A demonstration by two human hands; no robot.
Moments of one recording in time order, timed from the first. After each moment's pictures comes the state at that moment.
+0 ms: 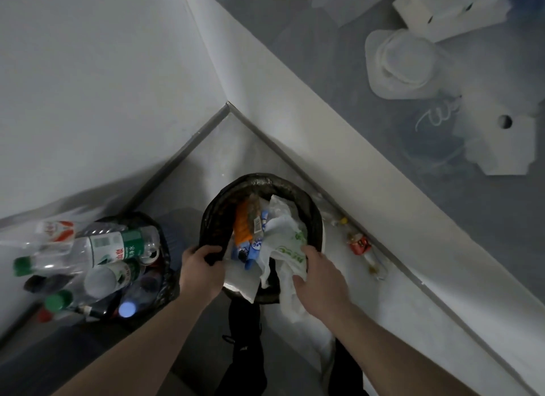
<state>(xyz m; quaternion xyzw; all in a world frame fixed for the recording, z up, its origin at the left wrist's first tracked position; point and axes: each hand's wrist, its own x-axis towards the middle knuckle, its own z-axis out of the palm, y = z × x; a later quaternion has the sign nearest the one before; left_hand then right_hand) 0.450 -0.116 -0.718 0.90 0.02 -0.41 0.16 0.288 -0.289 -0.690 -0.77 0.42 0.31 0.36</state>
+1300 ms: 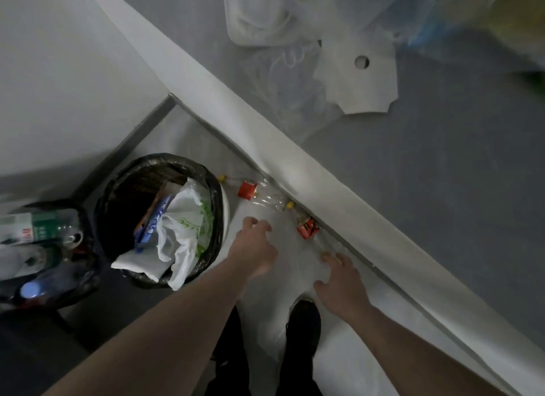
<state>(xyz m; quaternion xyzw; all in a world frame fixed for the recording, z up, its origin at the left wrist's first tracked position) 0.274 -0.301 -0.740 0.84 -0.24 -0.48 0.07 0.071 -0.390 -0.743 -0.72 0.49 0.30 0.40</state>
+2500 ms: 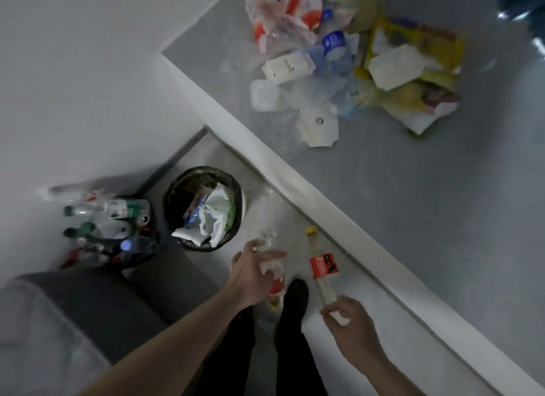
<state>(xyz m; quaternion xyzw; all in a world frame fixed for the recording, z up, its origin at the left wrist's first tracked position) 0.192 -0.222 -0.491 0.83 -0.26 -0.46 0.17 -0.043 -0.323 -0.494 -0.66 0.53 0.17 0.50</state>
